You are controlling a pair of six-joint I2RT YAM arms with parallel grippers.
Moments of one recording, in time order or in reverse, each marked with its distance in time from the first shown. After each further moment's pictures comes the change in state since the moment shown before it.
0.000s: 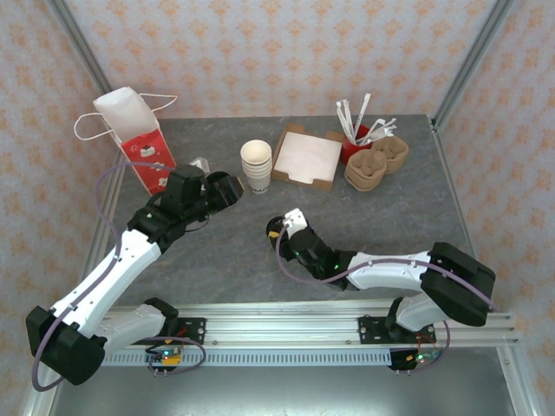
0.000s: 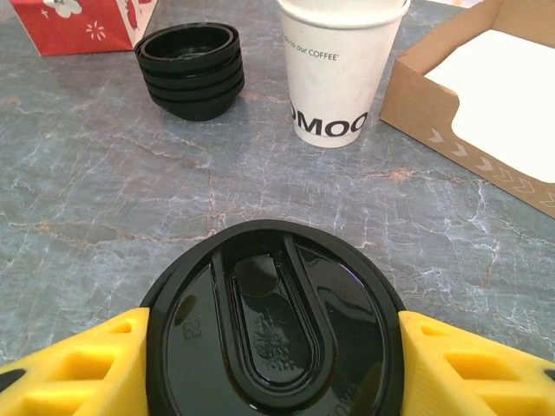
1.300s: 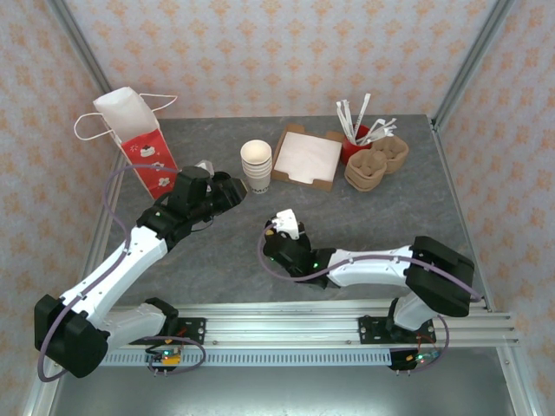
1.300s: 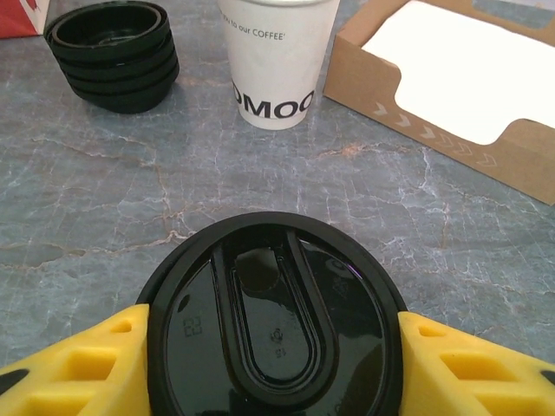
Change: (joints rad) left arm 0.000 0.048 -0.047 0.078 0.004 -0.016; right arm 0.096 0.121 0.223 -0.332 0.243 0.208
